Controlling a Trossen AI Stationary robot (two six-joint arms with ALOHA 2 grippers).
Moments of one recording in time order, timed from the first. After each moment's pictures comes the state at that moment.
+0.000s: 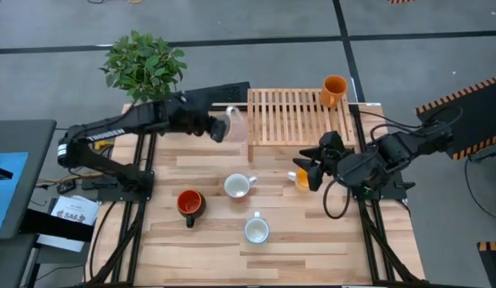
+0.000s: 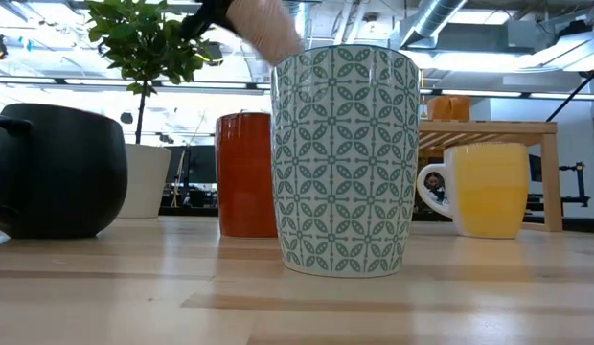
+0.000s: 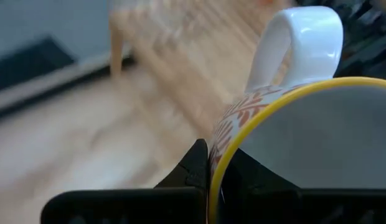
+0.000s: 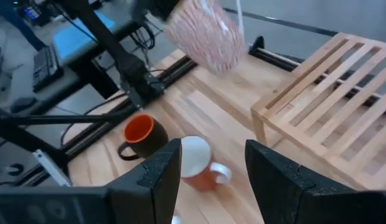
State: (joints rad) left arm 0.25 1.32 1.46 -0.71 -0.24 -0.62; right arm 0.44 1.22 1.51 -0.92 0.76 0.88
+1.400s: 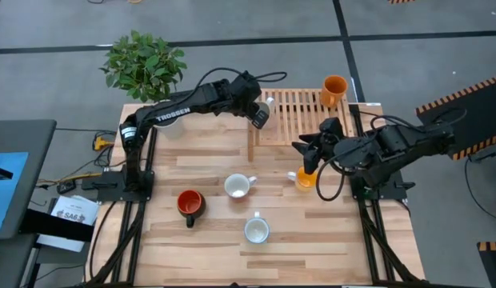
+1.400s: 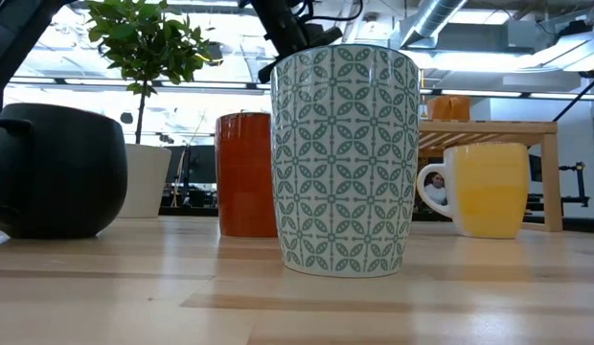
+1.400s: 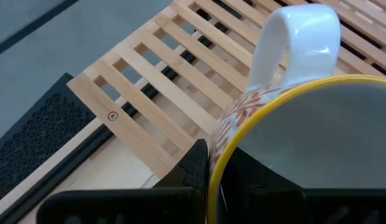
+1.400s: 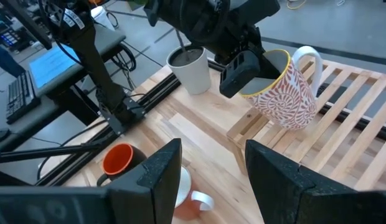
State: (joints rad) left arm 0.37 1.93 1.97 -0.79 -0.22 -0.30; right arm 0.32 1.21 1.51 -0.88 0.77 0.84
